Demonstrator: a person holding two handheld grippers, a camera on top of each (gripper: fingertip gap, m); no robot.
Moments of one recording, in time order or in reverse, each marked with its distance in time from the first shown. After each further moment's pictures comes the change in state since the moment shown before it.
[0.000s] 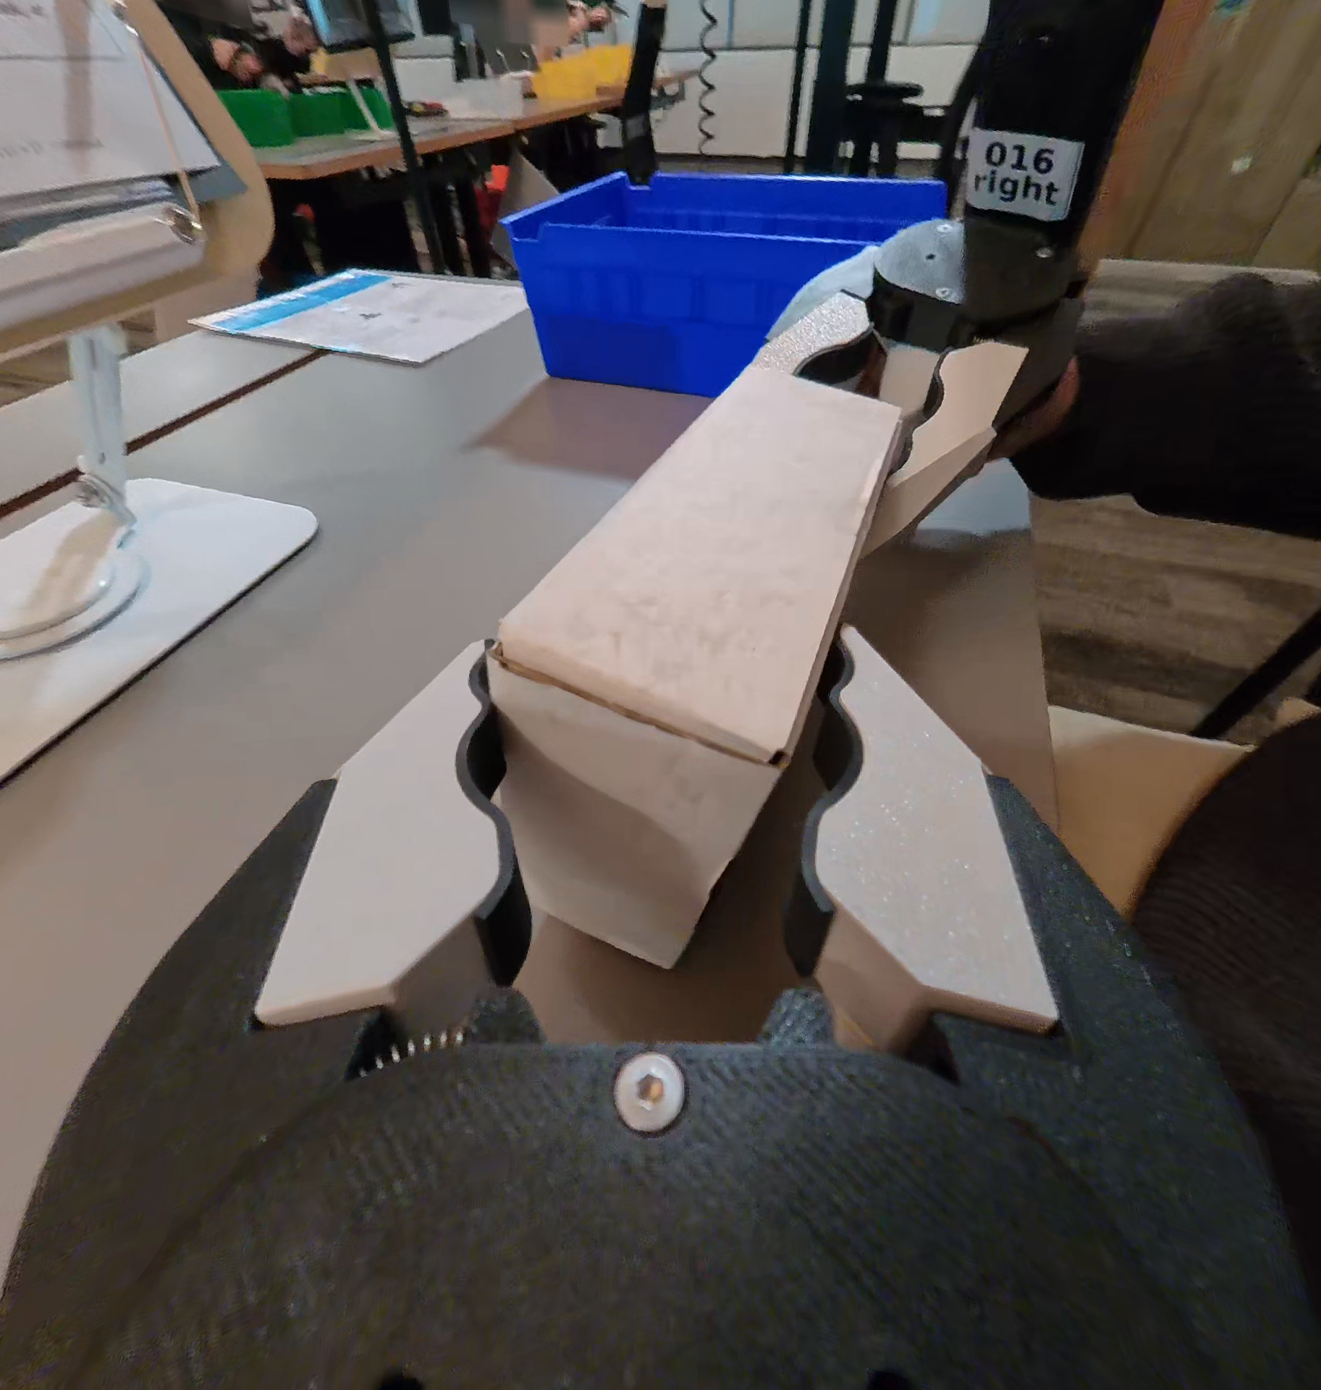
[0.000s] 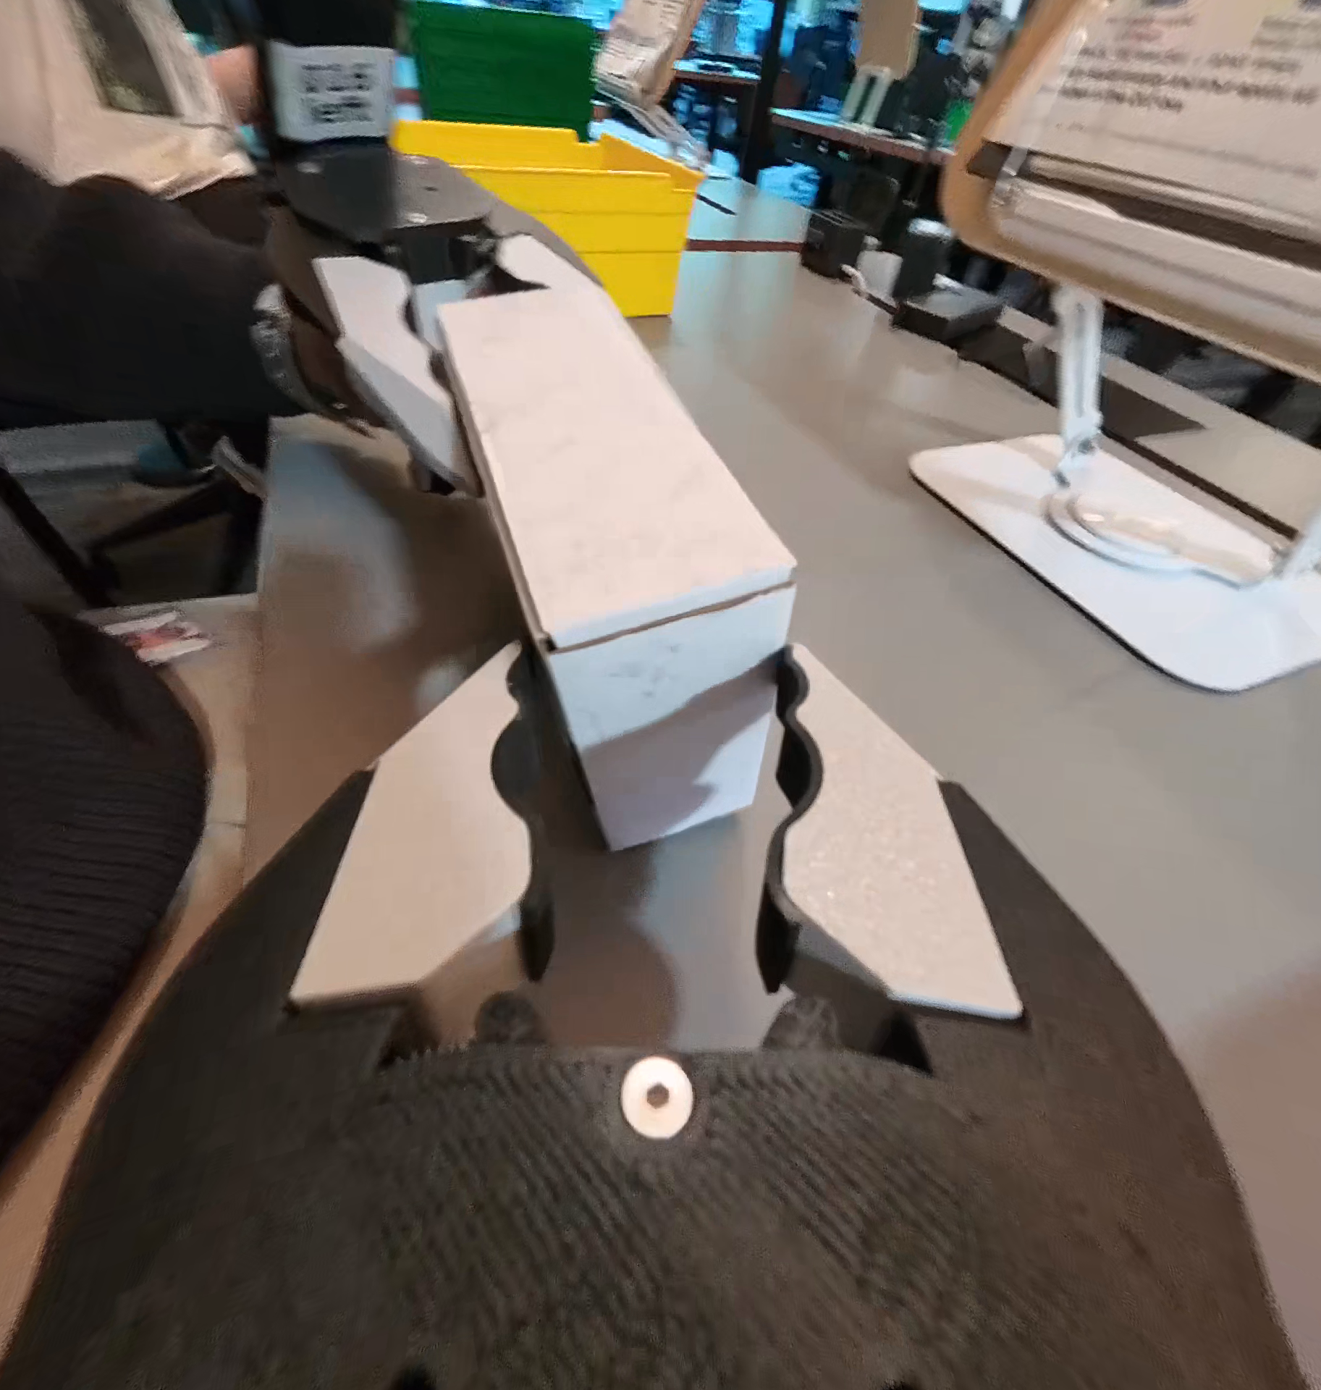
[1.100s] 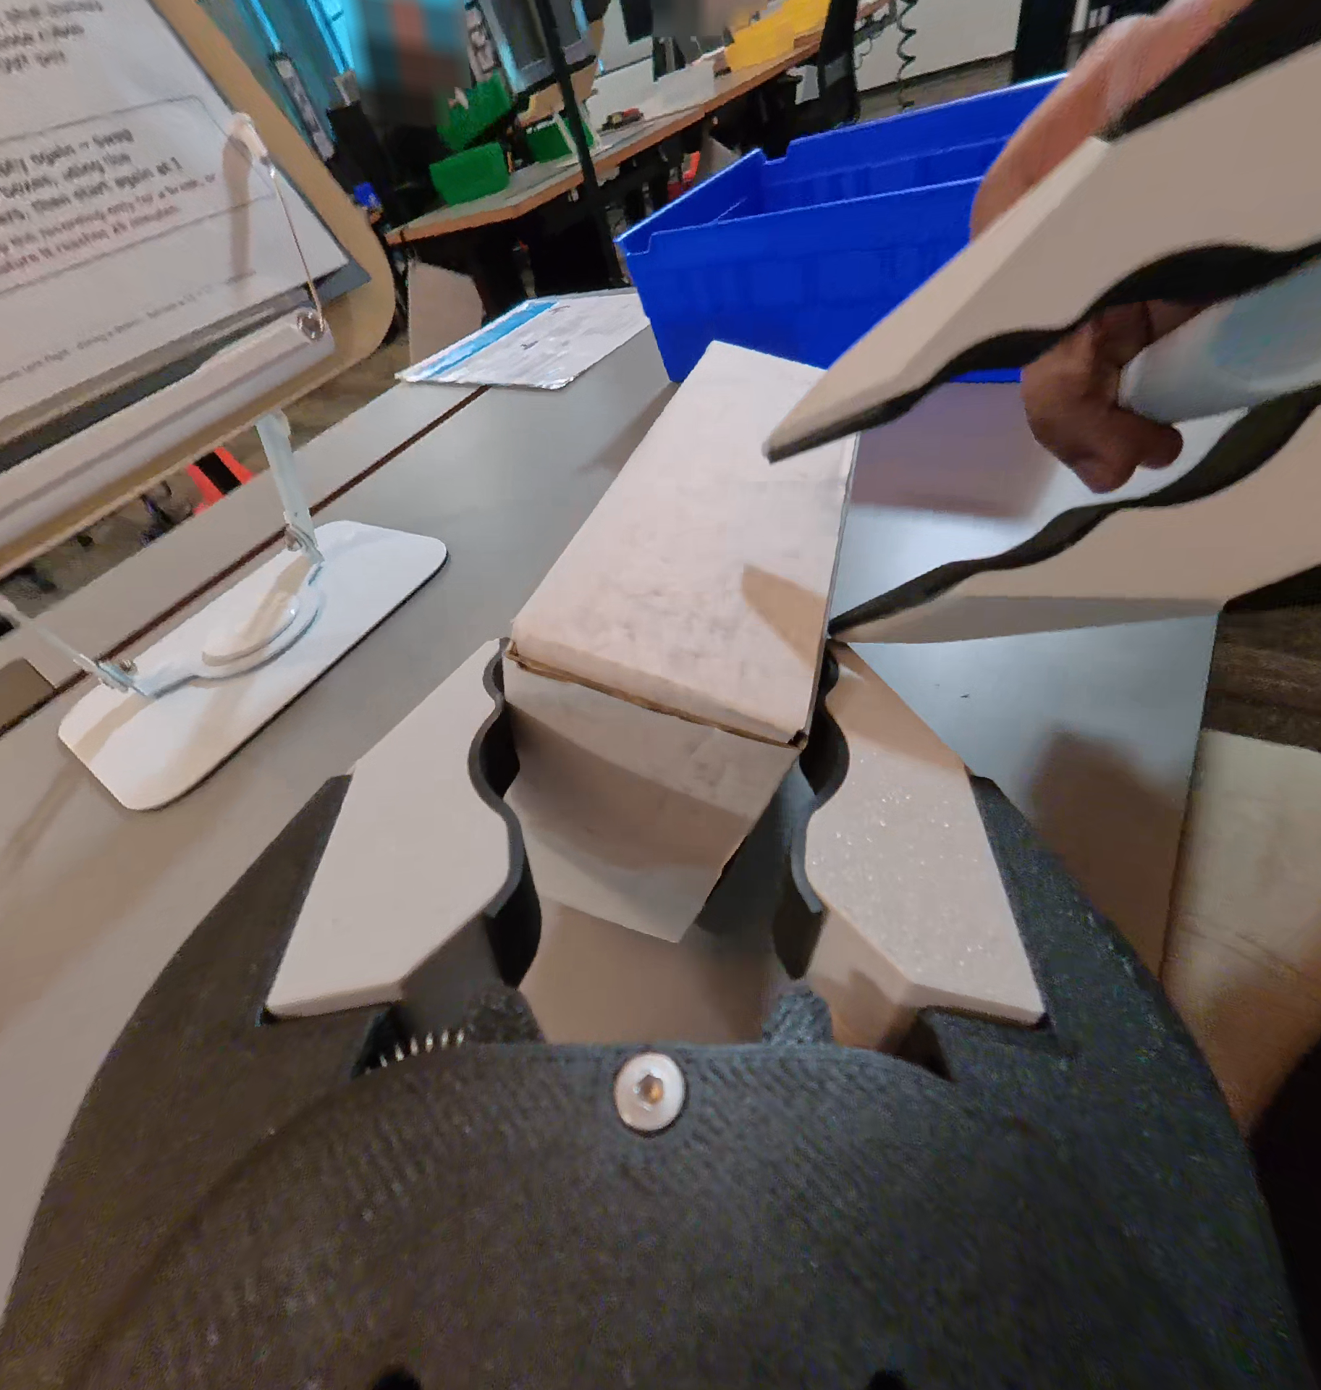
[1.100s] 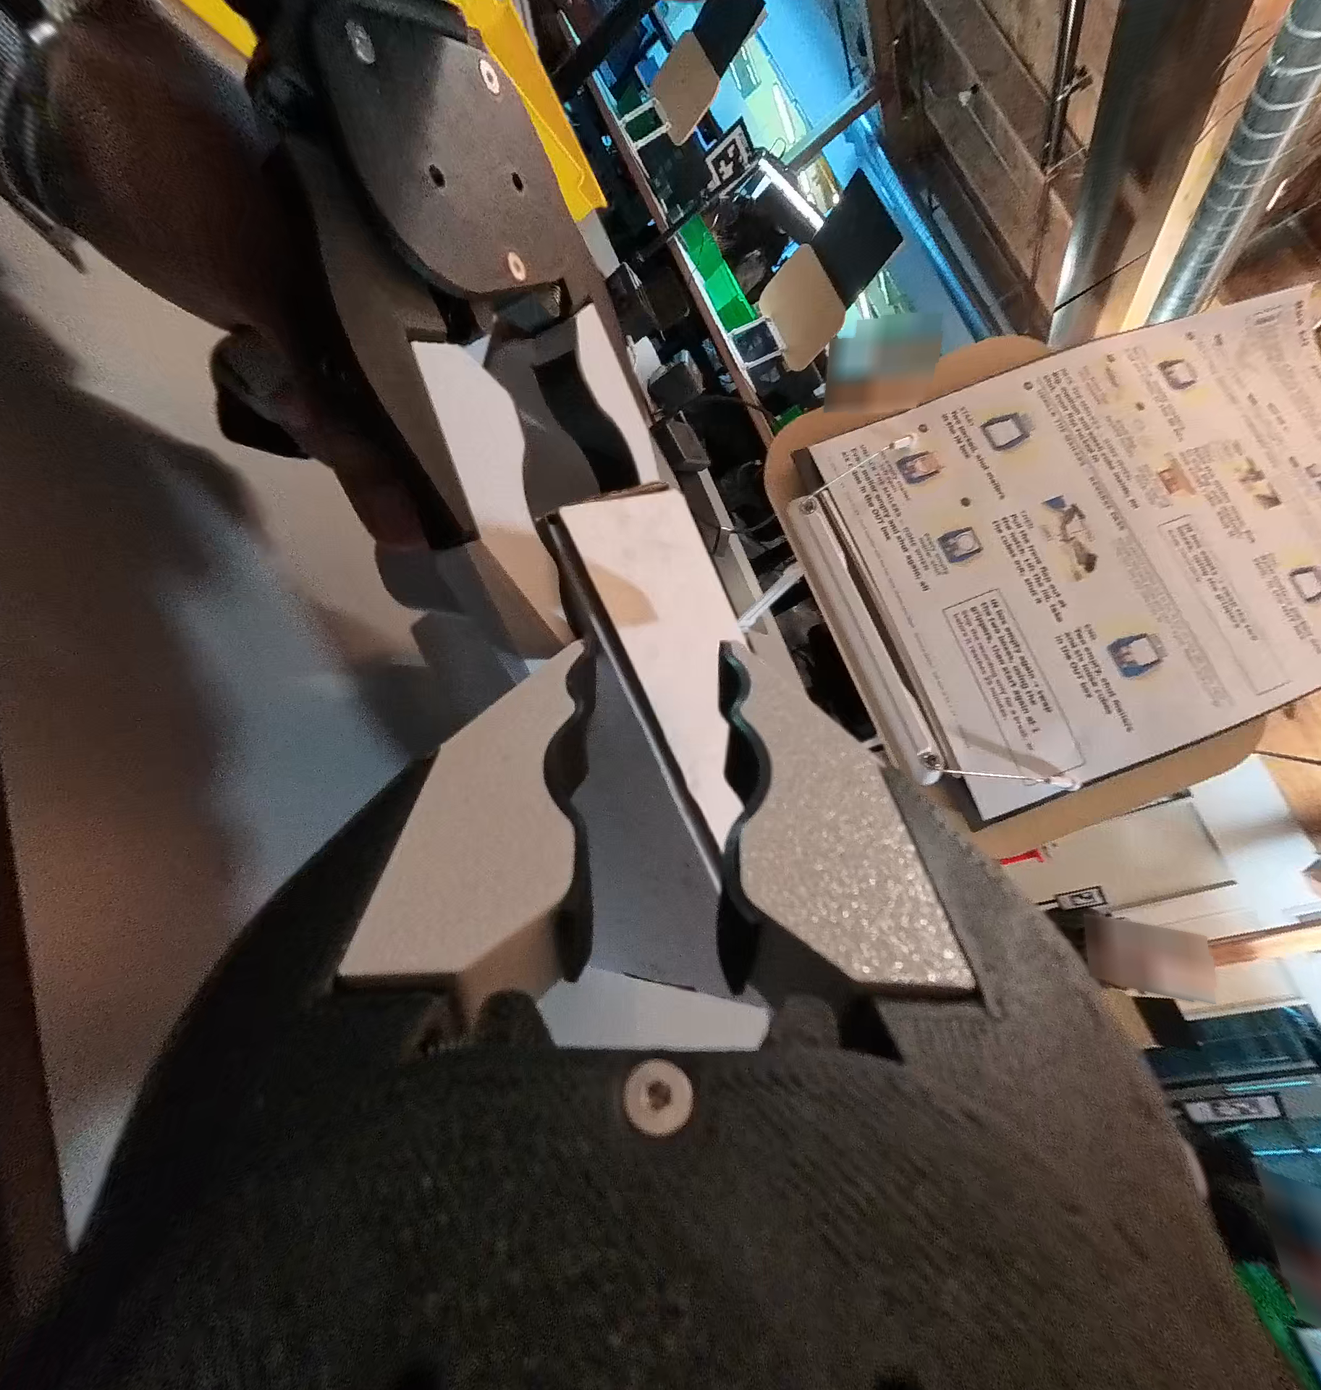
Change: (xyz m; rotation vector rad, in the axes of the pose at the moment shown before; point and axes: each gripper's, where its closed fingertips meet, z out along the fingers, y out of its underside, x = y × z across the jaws) left arm 0.010 -0.009 0.017 -0.032 -0.282 0.158; right arm -0.046 -0.055 0.019 -0.095 0.447 -0.765
